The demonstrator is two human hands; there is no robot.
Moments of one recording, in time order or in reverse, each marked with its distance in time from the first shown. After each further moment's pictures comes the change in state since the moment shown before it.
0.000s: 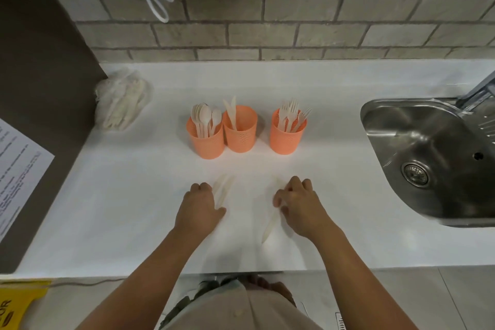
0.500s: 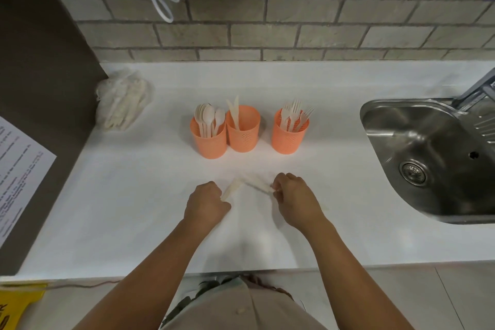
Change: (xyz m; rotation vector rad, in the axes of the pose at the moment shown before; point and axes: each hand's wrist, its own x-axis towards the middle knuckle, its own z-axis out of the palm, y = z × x) left_hand 0.010 0.008 -0.008 -0.119 -0.035 -0.060; right_hand 0.017 -0.025 -0.002 0.162 0.108 0.082
